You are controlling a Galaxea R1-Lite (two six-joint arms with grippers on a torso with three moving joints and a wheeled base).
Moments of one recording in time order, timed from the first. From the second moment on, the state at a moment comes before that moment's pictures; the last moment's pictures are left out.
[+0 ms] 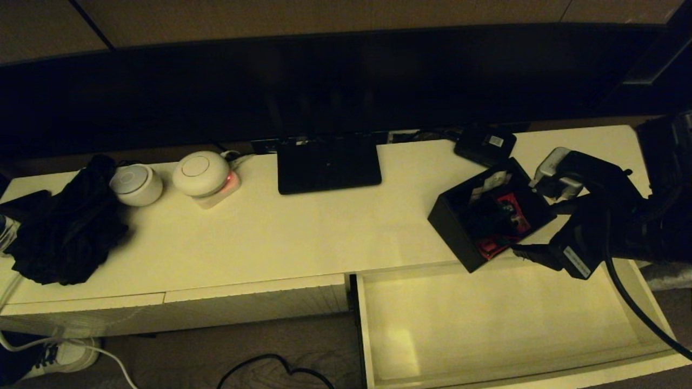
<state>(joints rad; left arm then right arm) 0.00 0.00 0.00 0.00 0.00 0.00 0.35 1.45 -1.07 0.18 -0.14 -0.49</state>
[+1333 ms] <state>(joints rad) 0.00 0.00 0.00 0.00 0.00 0.00 0.30 1.62 -1.16 0.03 -0.10 -0.53</state>
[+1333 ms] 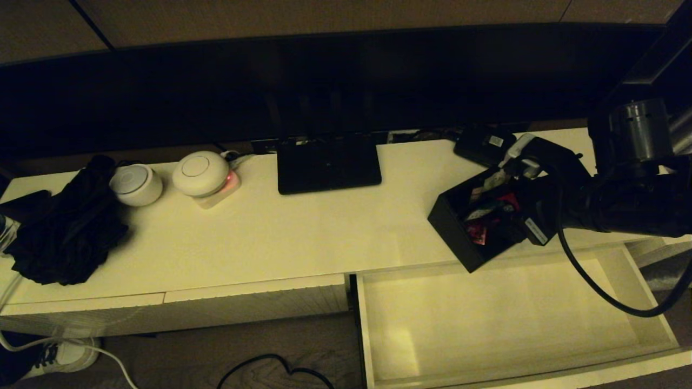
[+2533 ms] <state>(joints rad) 0.00 0.00 0.00 0.00 0.00 0.00 0.25 1.70 -1.16 -0.08 -0.05 -0.56</state>
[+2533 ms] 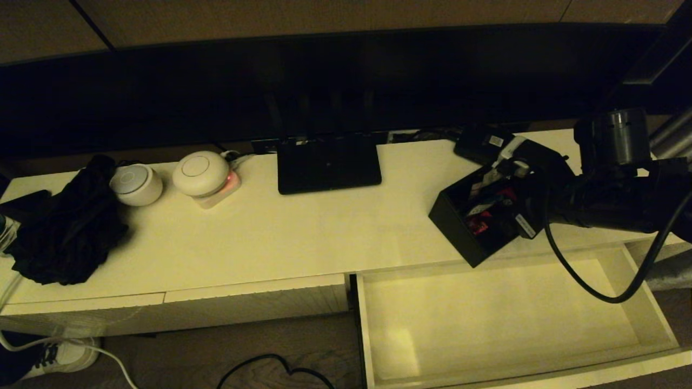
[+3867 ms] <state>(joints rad) 0.00 0.00 0.00 0.00 0.00 0.00 0.27 1.72 -1.22 0.02 0.03 -0.37</state>
